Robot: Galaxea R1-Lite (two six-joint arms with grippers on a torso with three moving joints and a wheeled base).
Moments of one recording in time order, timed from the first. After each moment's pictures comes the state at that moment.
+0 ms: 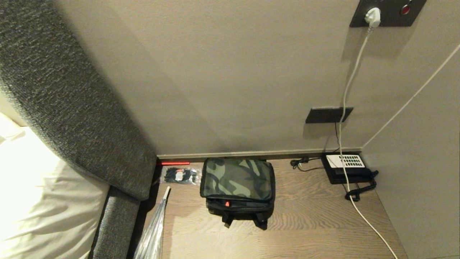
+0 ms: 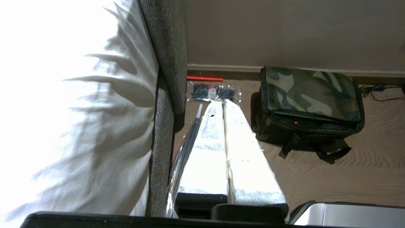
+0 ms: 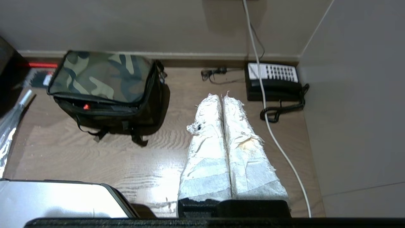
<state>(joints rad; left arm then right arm) 0.00 0.00 0.00 0.01 0.01 -0.01 0.01 0.00 0.00 0.00 0.02 -0.05</state>
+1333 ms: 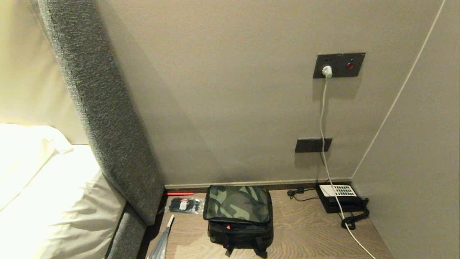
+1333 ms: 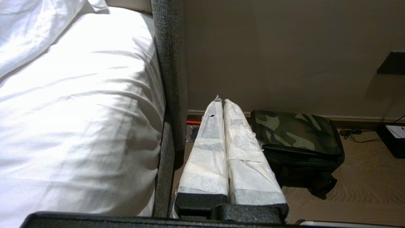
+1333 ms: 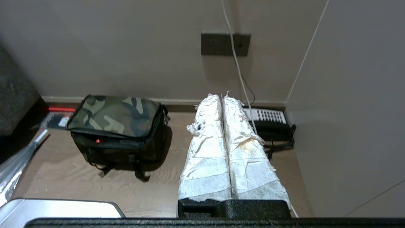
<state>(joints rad) 0.00 0.00 0.00 0.01 0.01 -0.01 0.01 0.00 0.00 0.00 0.02 -0.05</state>
